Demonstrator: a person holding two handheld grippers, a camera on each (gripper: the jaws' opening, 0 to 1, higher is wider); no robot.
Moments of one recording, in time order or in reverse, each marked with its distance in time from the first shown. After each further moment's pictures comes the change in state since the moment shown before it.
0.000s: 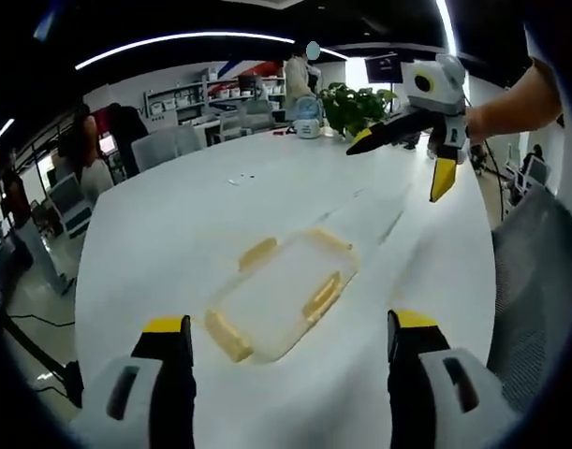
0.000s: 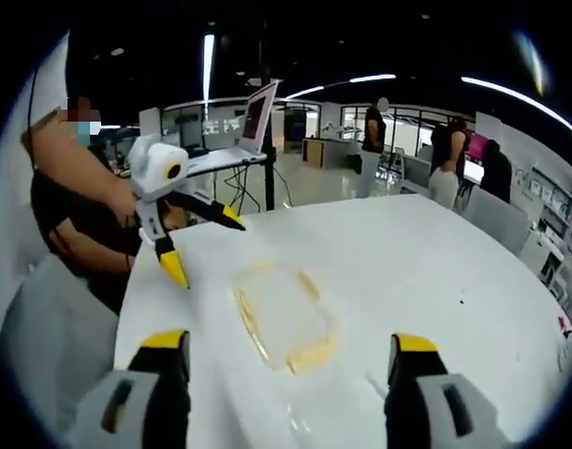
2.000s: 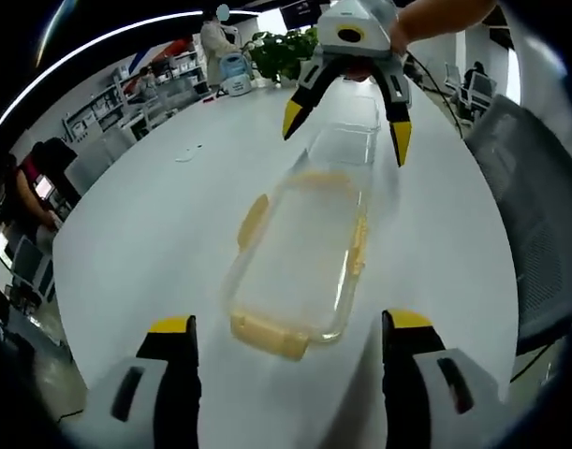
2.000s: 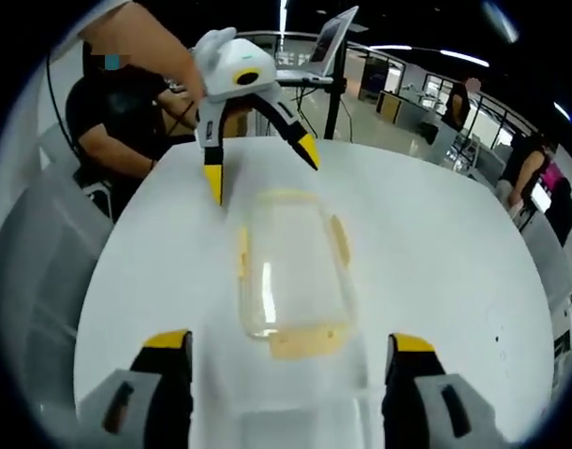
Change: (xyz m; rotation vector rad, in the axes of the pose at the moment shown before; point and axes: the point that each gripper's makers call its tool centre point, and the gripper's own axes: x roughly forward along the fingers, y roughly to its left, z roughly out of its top) left arm 0.041 0.042 -0.028 0.352 0.233 -0.219; right arm 0.061 -0.015 -0.051 -0.277 0.333 0.224
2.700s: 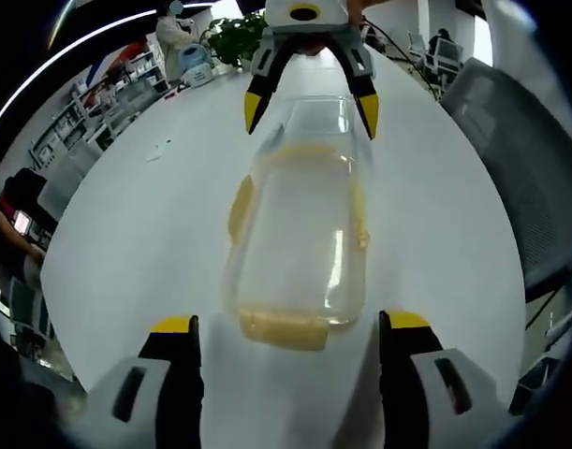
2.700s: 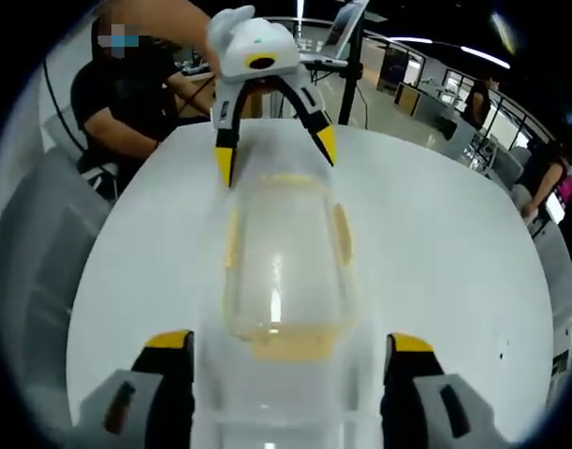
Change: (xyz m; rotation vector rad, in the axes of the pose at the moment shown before) left arm 0.011 0.006 -0.012 0.153 0.087 -0.105; right arm 0.018 -0.008 -0.006 -0.058 0.087 0.068
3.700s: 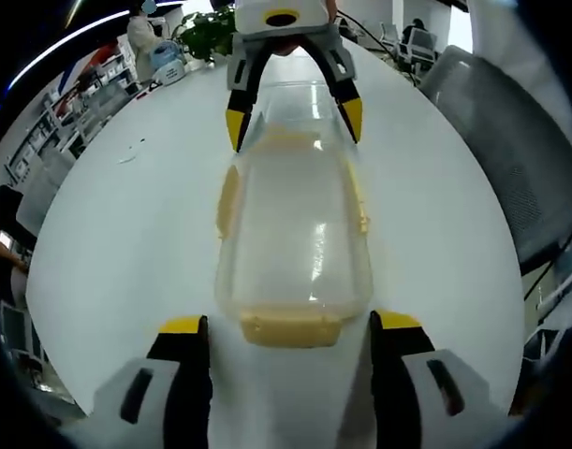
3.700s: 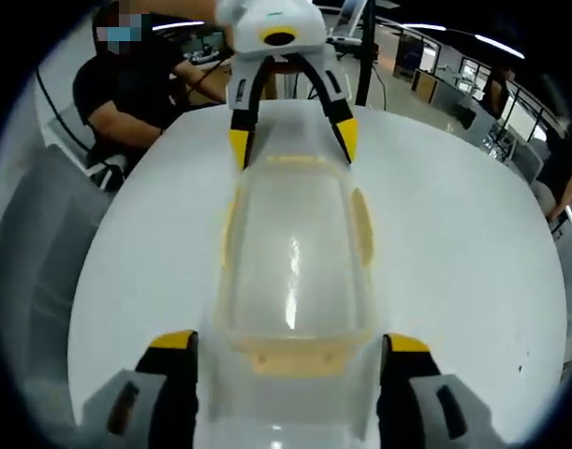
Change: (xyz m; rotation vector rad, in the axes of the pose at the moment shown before) left arm 0.009 0.003 -0.006 0.068 0.033 -0.115; right arm 0.025 0.000 -0.004 0.013 0.064 0.084
